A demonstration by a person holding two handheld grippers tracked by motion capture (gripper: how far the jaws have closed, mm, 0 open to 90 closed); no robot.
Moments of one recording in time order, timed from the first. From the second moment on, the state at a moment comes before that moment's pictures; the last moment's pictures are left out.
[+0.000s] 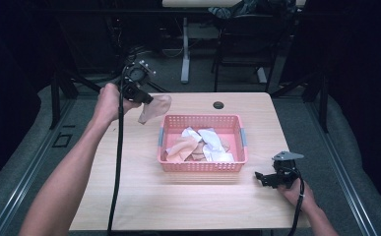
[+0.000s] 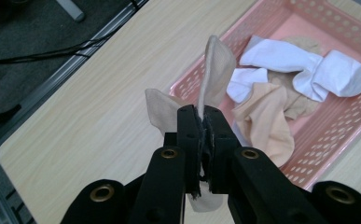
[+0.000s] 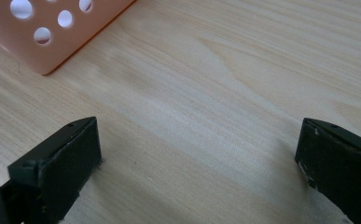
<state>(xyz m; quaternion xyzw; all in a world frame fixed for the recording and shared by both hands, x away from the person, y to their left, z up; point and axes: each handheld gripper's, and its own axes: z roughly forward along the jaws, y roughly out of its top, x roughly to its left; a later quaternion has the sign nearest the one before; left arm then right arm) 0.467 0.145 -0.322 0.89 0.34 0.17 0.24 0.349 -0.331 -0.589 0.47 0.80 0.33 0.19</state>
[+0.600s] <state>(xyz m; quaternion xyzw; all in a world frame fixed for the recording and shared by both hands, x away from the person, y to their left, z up) 0.469 0.193 -0.342 0.88 0.39 0.17 0.22 0.349 -0.331 -0.589 0.47 0.80 0.33 0.19</state>
